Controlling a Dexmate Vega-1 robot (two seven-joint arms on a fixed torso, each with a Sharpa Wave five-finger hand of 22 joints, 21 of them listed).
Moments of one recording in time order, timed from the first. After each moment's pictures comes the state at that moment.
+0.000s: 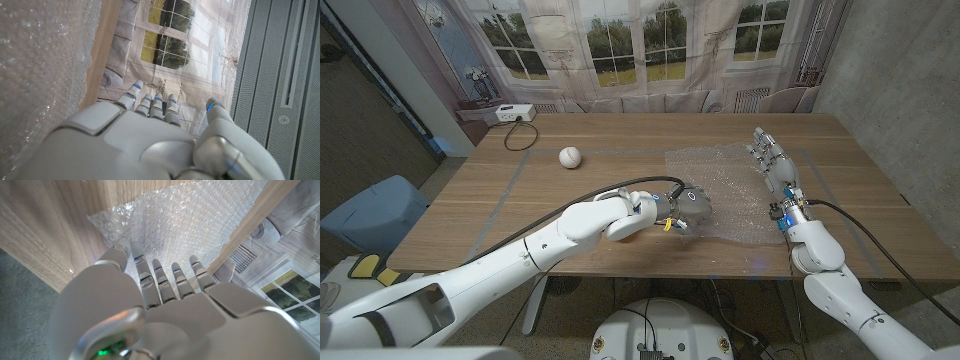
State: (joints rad) left arm 0.70 0.66 0.91 -2.04 1.24 -0.15 -0.44; left_hand 0.97 0.08 0.48 -0.17 0.19 0.86 -0.03 0.51 0.21 0.43 -0.12 0.29 0.21 0.24 -0.04 0.22 0.18 0.18 0.12 0.26 0.19; right arm -1.19 -0.55 -0.25 -1.51 0.57 0.71 0.01; right_hand 0.17 0.08 0.36 -0.10 0.20 0.14 -0.03 0.19 0.17 0.08 0.03 0.20 0.18 0.00 0.00 0.19 0.18 0.16 0.04 0.20 0.17
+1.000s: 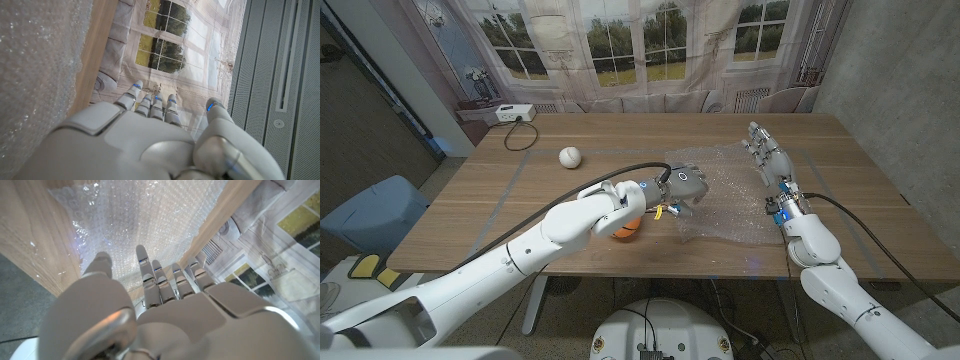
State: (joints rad) left arm 0.77 0.69 0.79 -2.16 1.17 -0.06 -0.46; left_hand 0.64 -0.02 0.24 -0.03 0.19 0.60 0.01 0.38 0.21 0.35 -0.08 0.22 0.22 0.18 -0.03 0.18 0.18 0.12 0.13 0.23 0.19; right arm -1.16 -0.55 -0.26 -1.53 0.55 0.68 0.01; right_hand 0.17 0.08 0.36 -0.10 0.20 0.15 -0.02 0.19 0.17 0.08 0.03 0.20 0.18 0.00 -0.01 0.19 0.18 0.16 0.04 0.20 0.17
